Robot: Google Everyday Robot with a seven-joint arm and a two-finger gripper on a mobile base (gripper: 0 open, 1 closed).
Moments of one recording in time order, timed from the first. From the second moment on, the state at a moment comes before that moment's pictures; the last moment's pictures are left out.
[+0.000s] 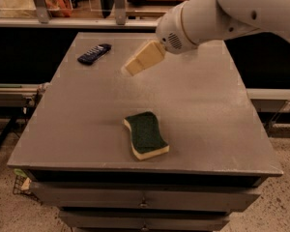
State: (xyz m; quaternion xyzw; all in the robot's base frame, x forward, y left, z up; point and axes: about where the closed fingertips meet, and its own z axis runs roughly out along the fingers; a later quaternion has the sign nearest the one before) arm 0.592 0.004 0.964 -0.50 0.73 0.16 0.44
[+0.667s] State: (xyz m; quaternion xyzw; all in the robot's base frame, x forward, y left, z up) arm 0.635 0.104 0.933 -0.49 0.73 0.19 0.44
